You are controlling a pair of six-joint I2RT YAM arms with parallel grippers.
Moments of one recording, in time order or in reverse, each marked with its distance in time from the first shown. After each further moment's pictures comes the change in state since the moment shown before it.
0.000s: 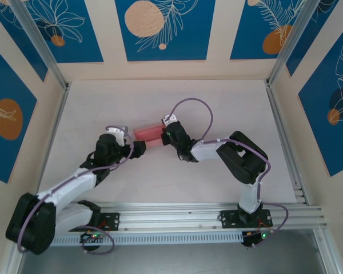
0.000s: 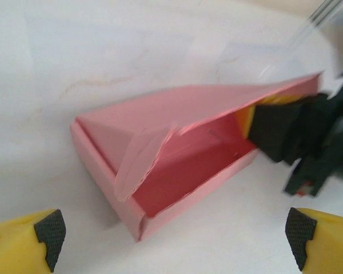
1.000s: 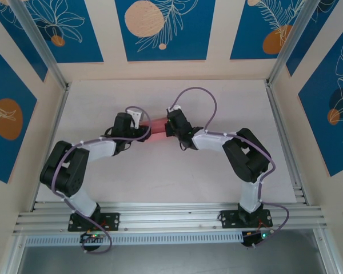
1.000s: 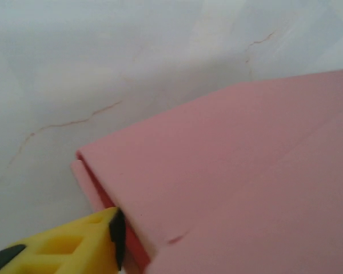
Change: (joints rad) left arm 0.019 0.607 0.348 0.089 0.078 0.143; right arm -0.066 -0.010 0.167 -0.317 -0.017 0.116
